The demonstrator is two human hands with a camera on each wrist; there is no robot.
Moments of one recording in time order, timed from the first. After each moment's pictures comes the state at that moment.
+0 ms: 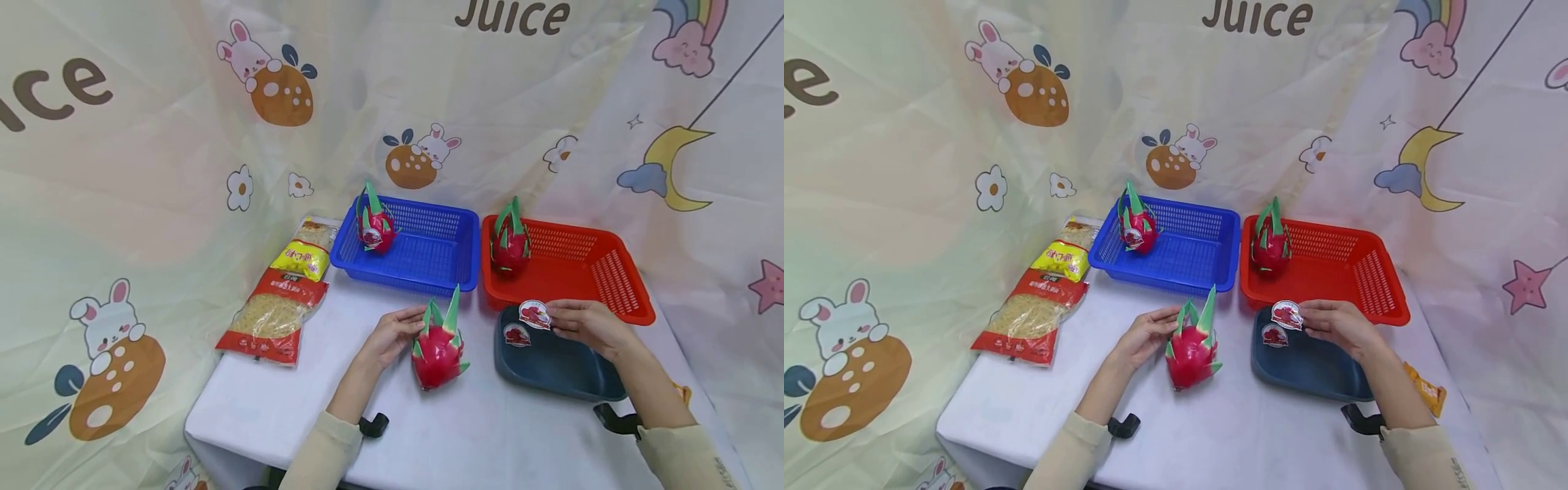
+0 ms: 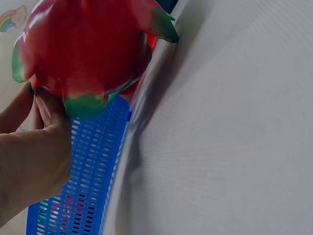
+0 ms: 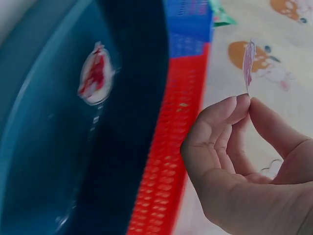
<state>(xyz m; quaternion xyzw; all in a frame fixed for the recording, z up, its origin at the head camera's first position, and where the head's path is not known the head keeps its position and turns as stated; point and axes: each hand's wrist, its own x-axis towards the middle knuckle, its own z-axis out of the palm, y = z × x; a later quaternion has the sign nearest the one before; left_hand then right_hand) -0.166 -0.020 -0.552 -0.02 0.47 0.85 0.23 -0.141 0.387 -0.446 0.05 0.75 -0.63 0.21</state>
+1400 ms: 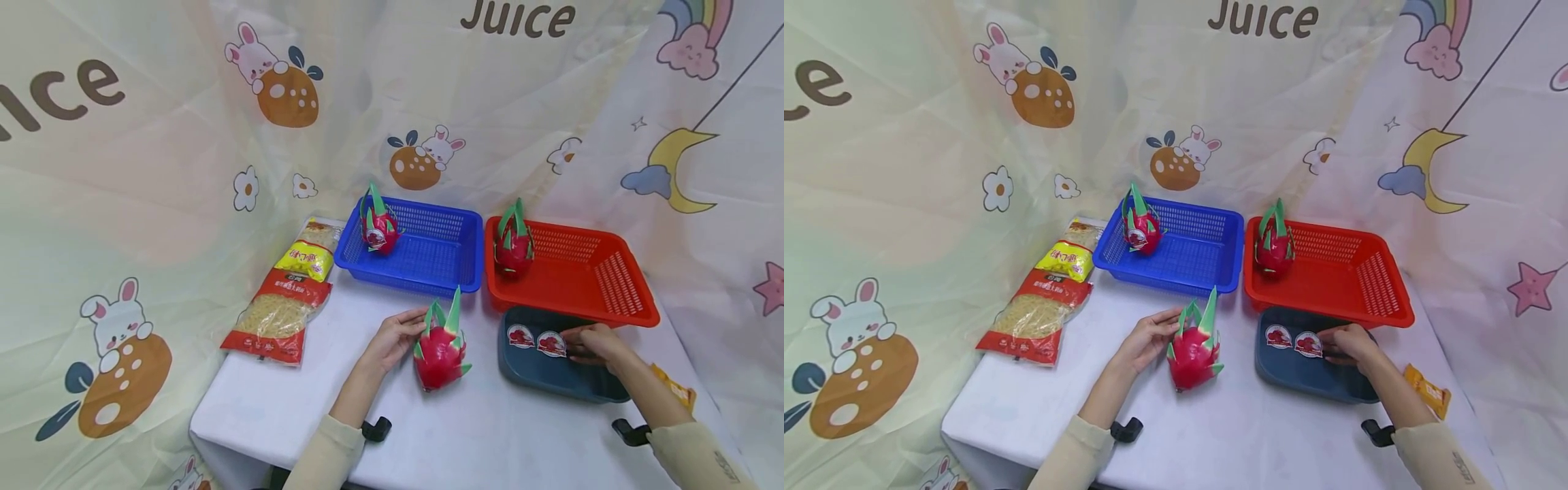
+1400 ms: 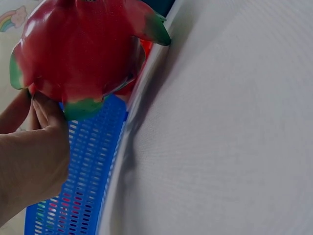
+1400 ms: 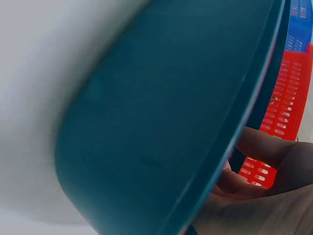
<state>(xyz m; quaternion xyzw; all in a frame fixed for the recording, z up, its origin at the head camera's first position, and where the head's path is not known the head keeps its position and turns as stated) -0.163 -0.022 -0.557 -0.02 0.44 0.87 0.22 -0.141 0.414 -0.500 0.15 0.83 -0.49 0.22</state>
